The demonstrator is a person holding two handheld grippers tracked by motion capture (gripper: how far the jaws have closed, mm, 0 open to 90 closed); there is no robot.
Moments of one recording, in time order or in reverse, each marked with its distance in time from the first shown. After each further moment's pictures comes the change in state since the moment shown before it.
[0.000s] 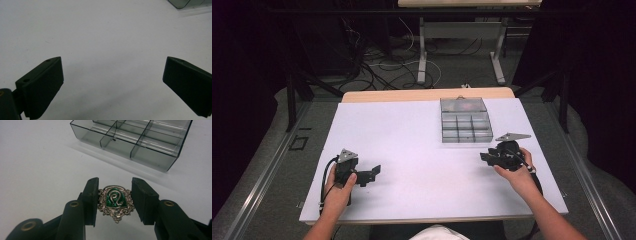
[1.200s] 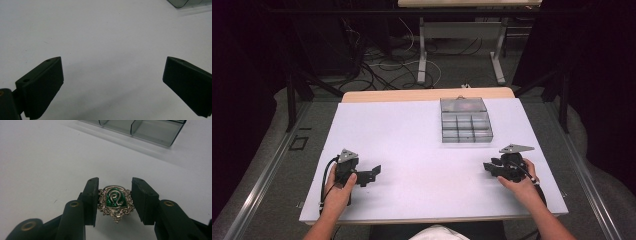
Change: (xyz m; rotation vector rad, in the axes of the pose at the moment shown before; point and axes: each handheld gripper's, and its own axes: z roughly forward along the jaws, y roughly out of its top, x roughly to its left) left arm -0.001 0.000 0.000 0.001 -0.001 0.006; right arm -0.005 -0.037 0.001 0.008 0.012 -0.007
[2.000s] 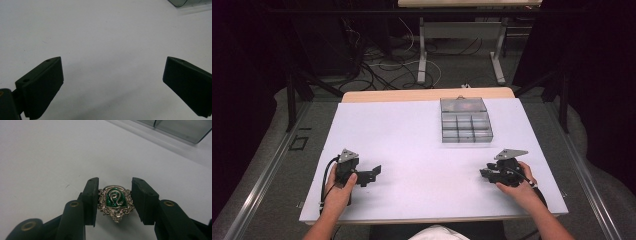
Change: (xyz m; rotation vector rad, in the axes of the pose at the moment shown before) left arm 0.000 0.000 0.001 0.014 -0.012 0.000; right arm 0.009 -0.009 0.005 0.034 0.068 -0.117
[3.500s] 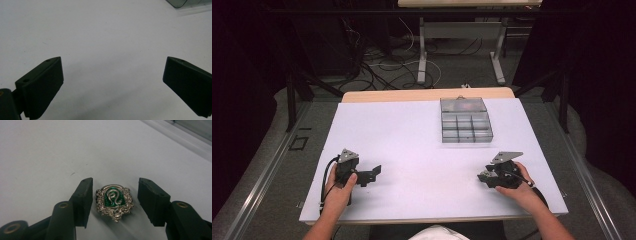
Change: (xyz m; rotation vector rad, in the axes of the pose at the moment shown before) left arm -0.001 0.000 0.000 -0.018 0.007 0.000; right arm 0.001 -0.004 0.007 0.048 0.049 -0.114
